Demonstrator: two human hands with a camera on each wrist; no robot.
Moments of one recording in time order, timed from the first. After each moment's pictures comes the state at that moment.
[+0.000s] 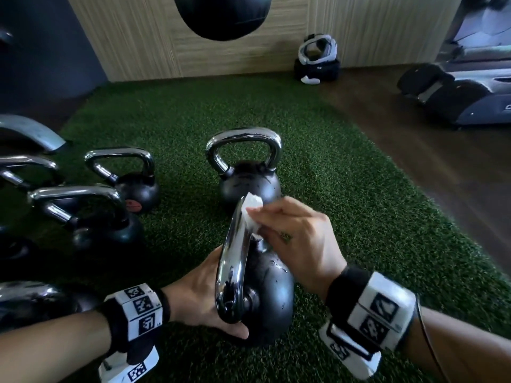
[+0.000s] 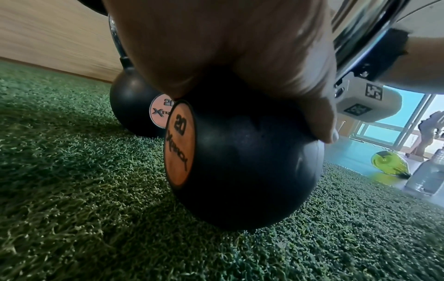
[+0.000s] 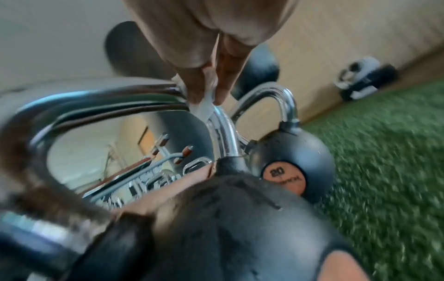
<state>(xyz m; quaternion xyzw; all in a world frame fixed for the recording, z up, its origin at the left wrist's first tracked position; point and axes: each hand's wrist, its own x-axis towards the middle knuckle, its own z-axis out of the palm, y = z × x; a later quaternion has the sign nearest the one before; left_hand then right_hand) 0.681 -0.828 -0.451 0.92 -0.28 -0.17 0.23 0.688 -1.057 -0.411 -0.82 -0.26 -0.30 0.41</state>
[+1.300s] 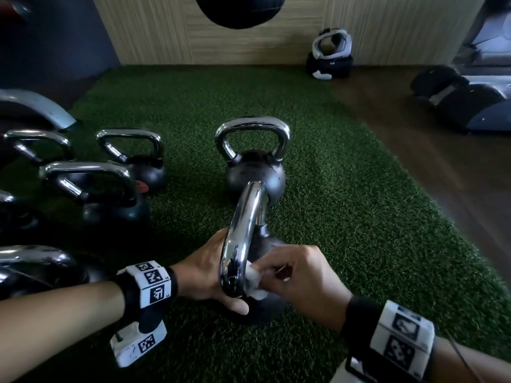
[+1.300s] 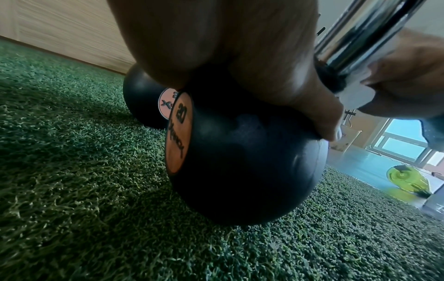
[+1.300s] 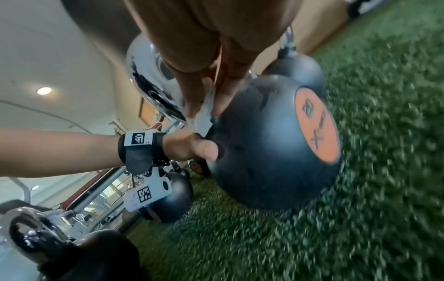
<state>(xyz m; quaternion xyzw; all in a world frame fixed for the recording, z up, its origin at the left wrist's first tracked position) 0.674 -0.835 -0.452 0.88 -0.20 -0.21 0.38 0.635 -1.062 -0.433 -0.85 -0.24 0.01 0.47</state>
